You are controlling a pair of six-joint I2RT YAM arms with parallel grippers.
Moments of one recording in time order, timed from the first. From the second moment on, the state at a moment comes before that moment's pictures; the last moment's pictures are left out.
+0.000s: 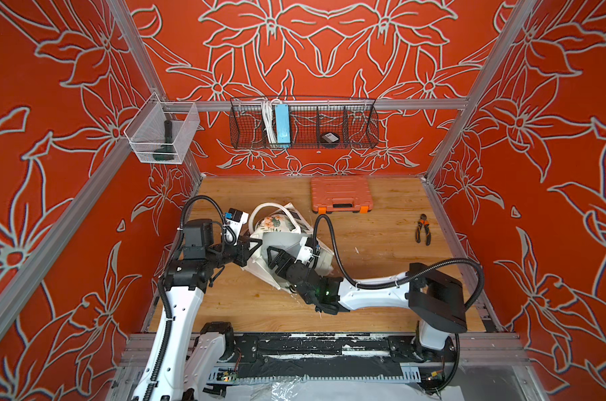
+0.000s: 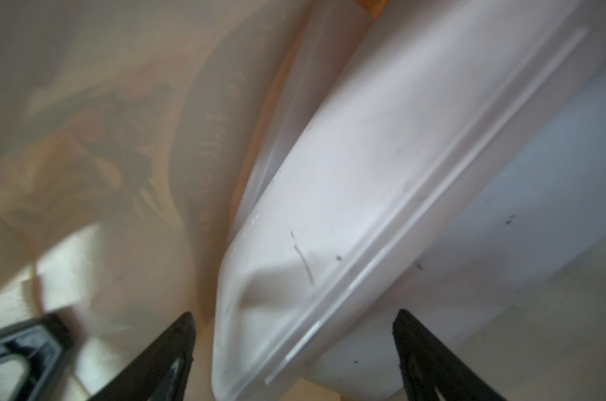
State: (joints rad) left arm 0.09 0.82 0.88 -0.75 0.74 0.06; right arm 1.27 1.79 1.03 0.47 0.64 1.34
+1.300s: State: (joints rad) left arm 0.10 0.86 0.87 -0.68 0.74 0.05; right arm 1.13 1.74 0.96 0.53 0.33 1.40
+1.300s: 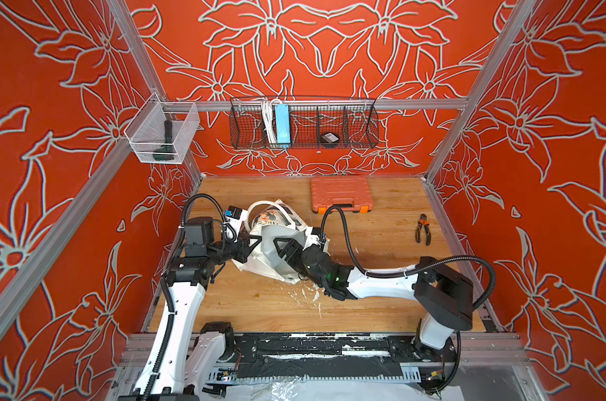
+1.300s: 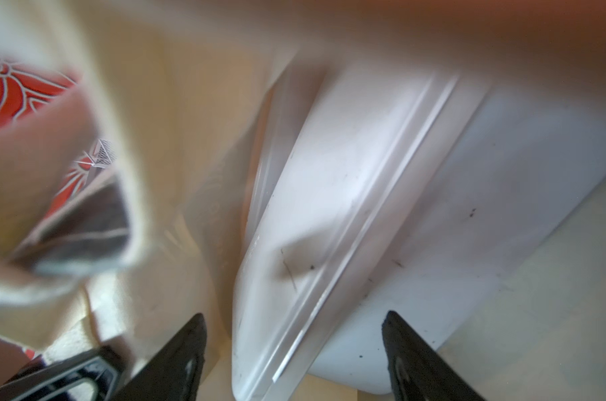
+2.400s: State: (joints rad) left arm 0.10 0.92 0.93 -0.75 0.77 0.05; right arm 1.15 1.75 1.07 0.36 0.34 1.33
